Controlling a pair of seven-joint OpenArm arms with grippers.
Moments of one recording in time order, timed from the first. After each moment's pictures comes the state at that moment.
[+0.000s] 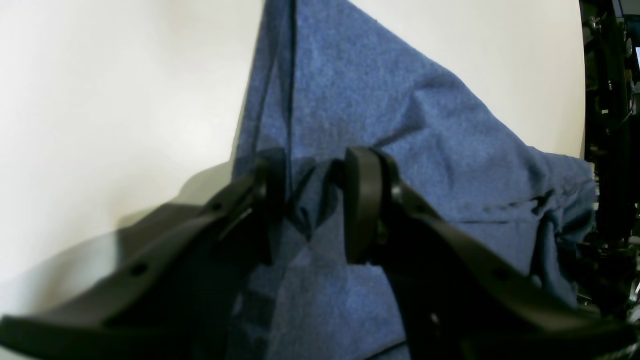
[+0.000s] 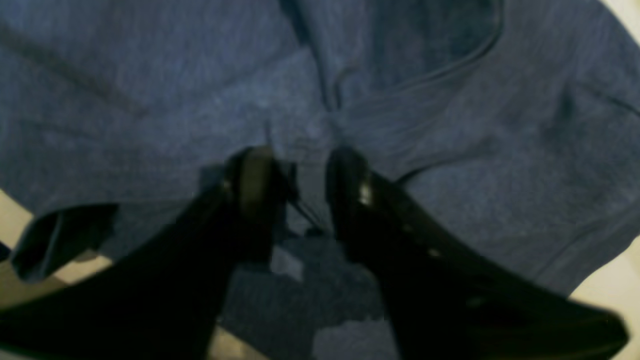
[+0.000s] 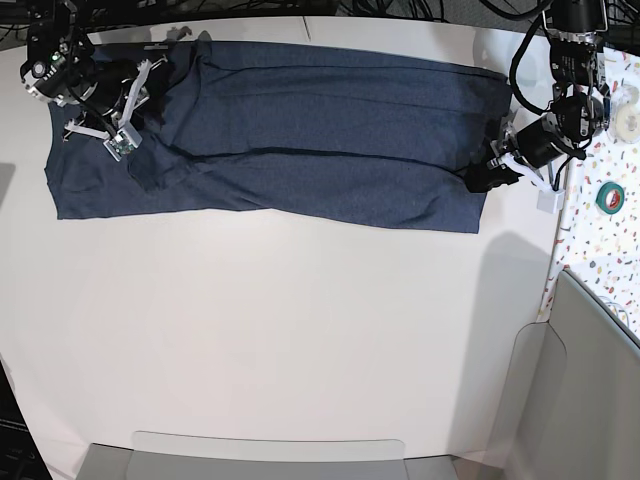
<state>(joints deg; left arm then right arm) 9.1 -27.5 -12.0 76.1 -67.6 -19.8 49.7 -27.4 25.7 14.6 115.0 26.3 34.6 -59.2</state>
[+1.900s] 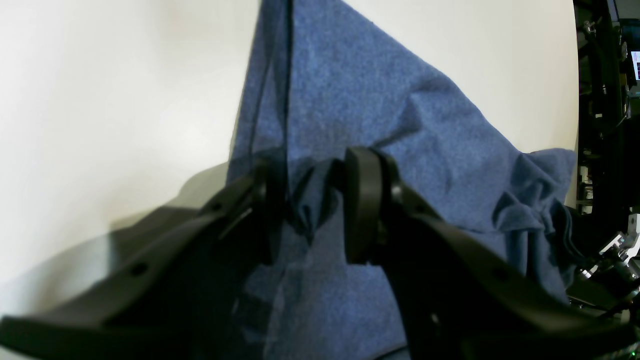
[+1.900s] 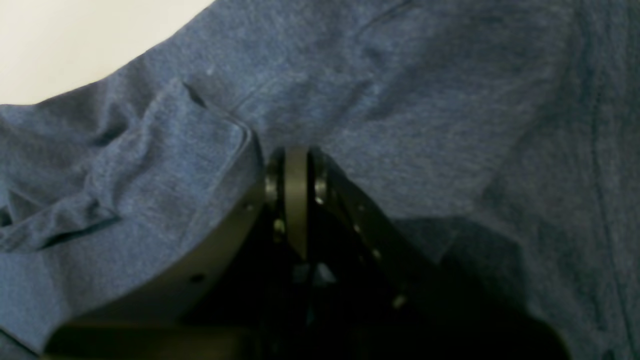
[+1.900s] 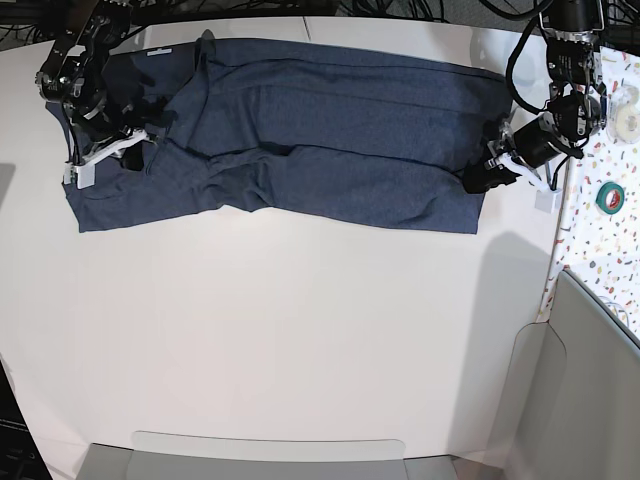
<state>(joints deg) 9.1 -26.6 -12.1 76.1 -67.5 -19.8 49.3 -12.6 3.5 32.7 97.7 30.4 23.2 -55.8</state>
